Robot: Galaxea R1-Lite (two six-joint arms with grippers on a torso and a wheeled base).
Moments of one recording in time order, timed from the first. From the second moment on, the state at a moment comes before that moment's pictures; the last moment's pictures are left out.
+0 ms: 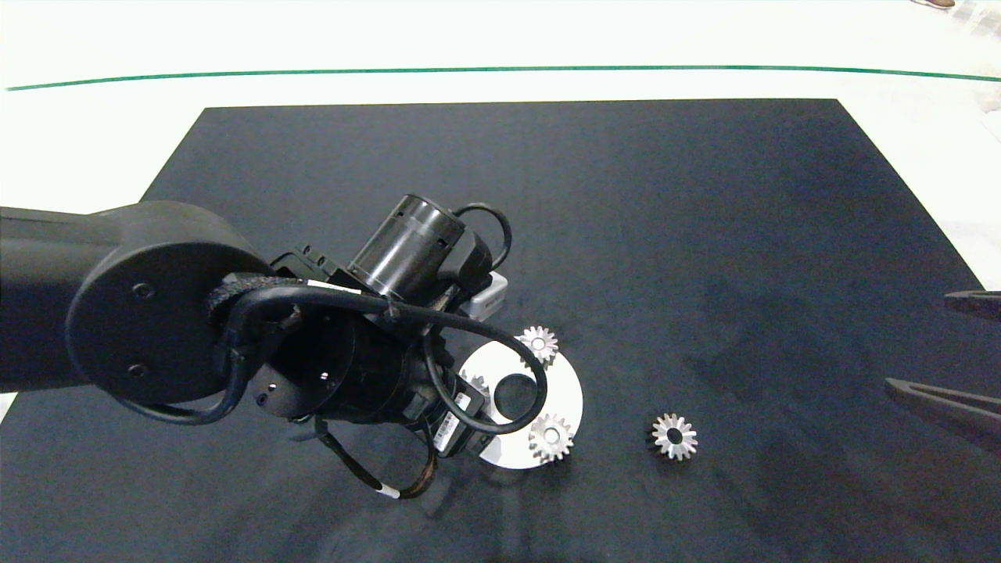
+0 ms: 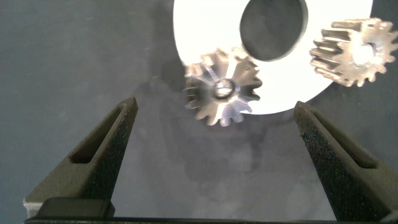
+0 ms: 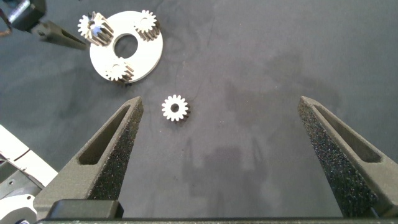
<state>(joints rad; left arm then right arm) -0.80 1.74 -1.35 0.51 0.27 0.02 0.41 0.97 -0.91 0.24 0.10 -0.21</state>
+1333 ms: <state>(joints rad) -0.79 1.84 -1.40 0.49 0.27 0.04 0.41 0.98 -0.90 0.24 0.11 -0.21</state>
